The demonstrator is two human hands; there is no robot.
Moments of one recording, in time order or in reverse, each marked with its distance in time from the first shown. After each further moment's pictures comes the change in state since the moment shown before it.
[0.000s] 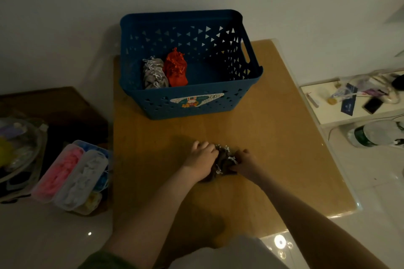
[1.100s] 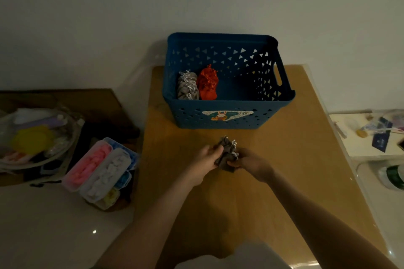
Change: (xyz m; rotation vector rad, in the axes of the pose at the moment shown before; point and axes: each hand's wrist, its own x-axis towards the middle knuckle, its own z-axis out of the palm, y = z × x) left_hand -0.038 -0.029 -0.038 -1.719 0.156 -0.571; right_hand -0.009 -0.090 -0.034 0.601 -0.340 -0.285
